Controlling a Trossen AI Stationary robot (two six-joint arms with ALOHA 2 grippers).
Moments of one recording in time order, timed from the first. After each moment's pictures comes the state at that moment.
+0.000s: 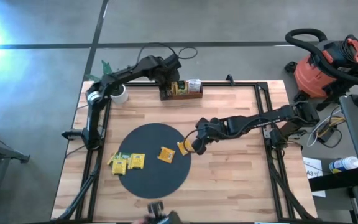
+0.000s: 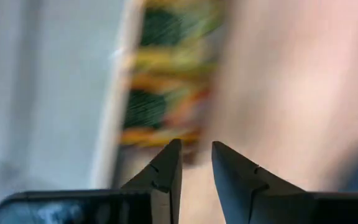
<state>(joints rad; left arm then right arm) 0.58 1.98 1.91 -1.13 -0.15 0.36 0.08 1.59 1.07 -0.48 0.21 0.75</state>
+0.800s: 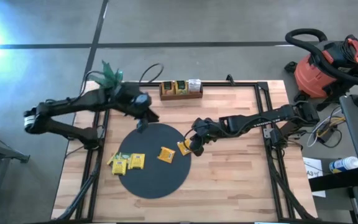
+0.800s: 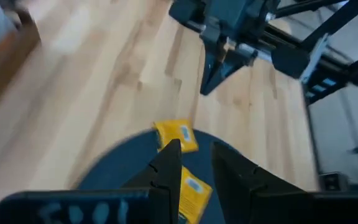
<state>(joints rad) 0.26 1.11 1.09 -0.62 0.29 -0.22 0.07 1.59 1.07 -0.32 0.11 0.66</state>
